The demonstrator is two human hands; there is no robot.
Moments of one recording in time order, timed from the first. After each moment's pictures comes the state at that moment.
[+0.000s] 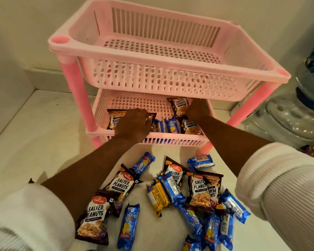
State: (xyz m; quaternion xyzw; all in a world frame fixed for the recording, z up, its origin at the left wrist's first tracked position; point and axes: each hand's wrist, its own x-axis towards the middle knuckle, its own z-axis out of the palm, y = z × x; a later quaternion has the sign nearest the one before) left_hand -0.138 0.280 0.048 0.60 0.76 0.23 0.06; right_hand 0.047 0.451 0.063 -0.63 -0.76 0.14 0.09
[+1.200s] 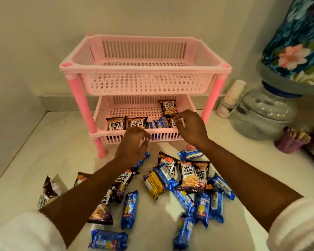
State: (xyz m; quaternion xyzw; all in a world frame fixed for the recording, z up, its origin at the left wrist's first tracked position) left_hand -0.089 0.191 0.050 0.67 0.66 0.33 0.06; right_hand 0.125 0.315 0.084 -0.44 -0.83 0.11 0.33
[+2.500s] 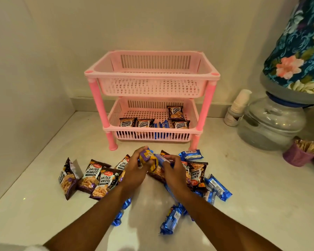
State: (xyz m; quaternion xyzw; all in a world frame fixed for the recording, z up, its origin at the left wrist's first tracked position) left_hand -0.002 0.093 0.034 0.39 0.65 0.55 0.34; right_hand 0.130 0.162 0.011 -0.52 -0.57 0.51 0.37
